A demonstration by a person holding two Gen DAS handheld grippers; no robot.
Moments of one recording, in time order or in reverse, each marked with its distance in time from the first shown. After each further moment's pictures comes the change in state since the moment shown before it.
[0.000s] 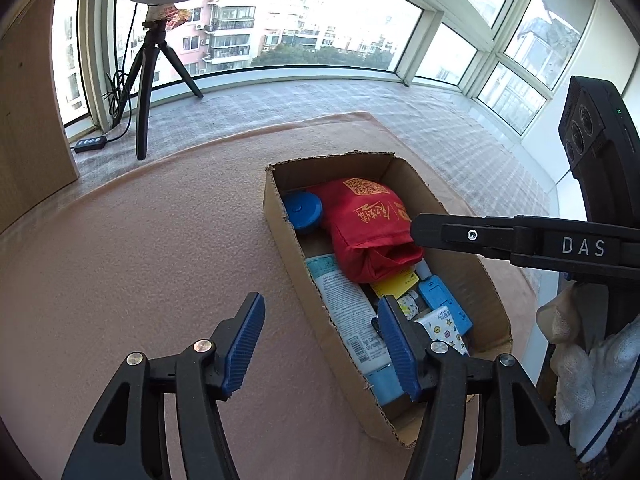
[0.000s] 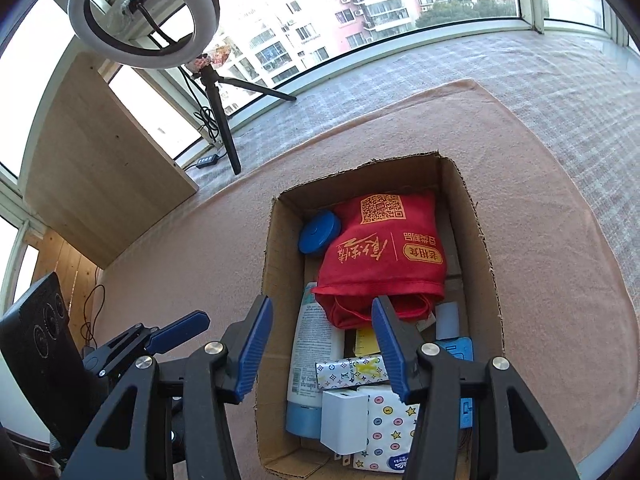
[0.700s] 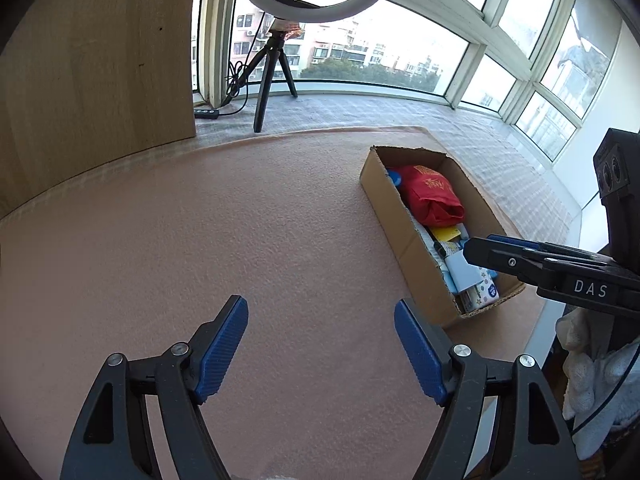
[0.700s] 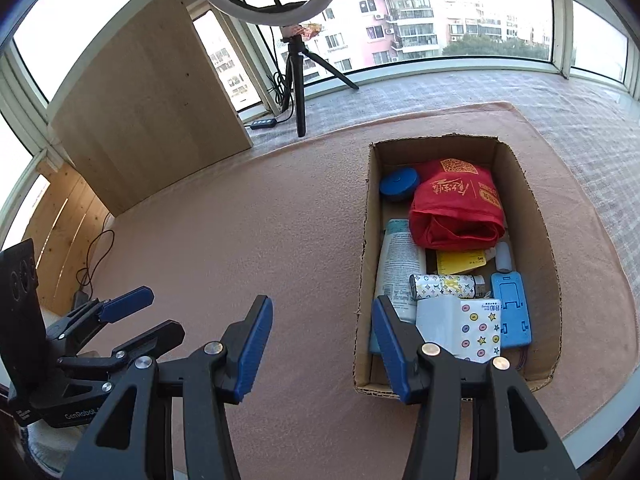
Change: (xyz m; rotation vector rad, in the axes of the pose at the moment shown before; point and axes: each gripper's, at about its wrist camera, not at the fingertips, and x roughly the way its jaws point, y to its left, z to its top) left arm -0.127 0.069 -0.094 -0.117 -0.066 0.145; right arm -0.024 0.102 -0.090 -0.191 -0.037 -0.038
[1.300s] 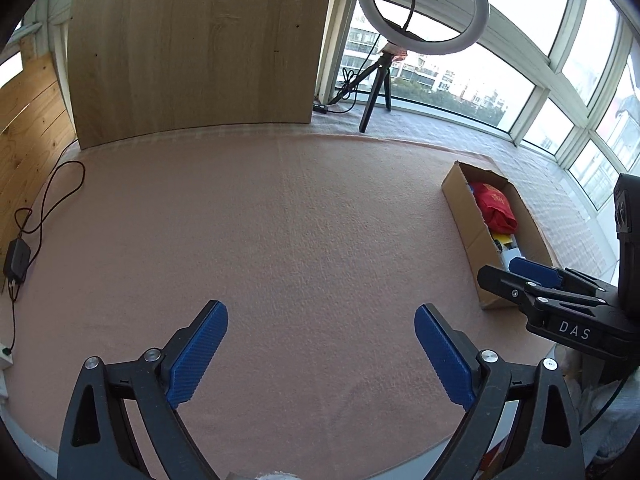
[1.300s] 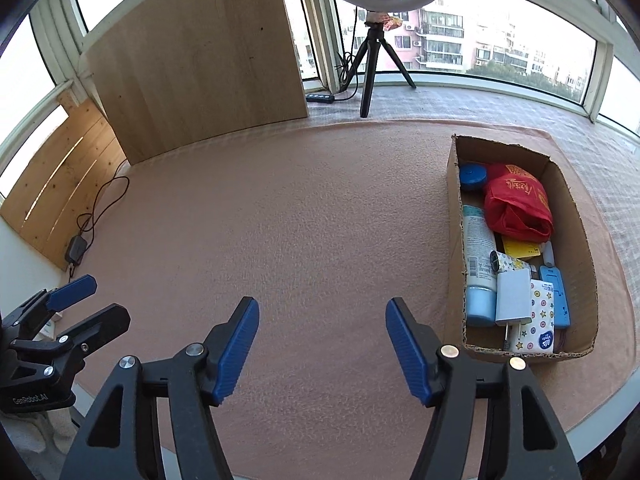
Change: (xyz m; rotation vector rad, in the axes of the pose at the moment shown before) left arm -0.088 0.074 -0.068 -0.197 -0.054 0.177; right arm 0.012 0.094 -0.046 -0.160 0.009 -0.042
